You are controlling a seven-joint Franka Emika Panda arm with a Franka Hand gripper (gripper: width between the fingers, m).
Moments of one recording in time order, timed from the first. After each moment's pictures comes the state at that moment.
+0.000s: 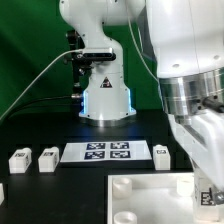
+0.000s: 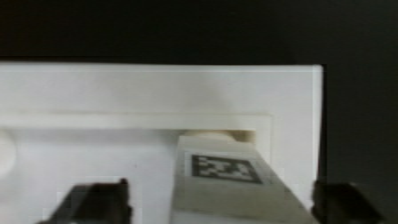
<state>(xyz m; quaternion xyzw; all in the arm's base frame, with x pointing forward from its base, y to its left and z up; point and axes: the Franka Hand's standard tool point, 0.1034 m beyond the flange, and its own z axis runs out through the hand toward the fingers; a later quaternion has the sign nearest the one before) 0.629 0.124 0.068 -0.75 0.65 0.04 0.08</state>
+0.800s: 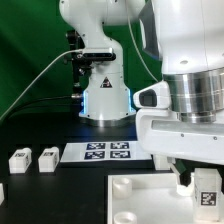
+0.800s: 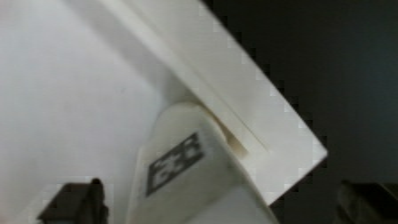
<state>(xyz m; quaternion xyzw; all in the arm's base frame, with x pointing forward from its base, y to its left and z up) 0.632 0.121 0.066 -0.98 0.18 -0.01 0.04</state>
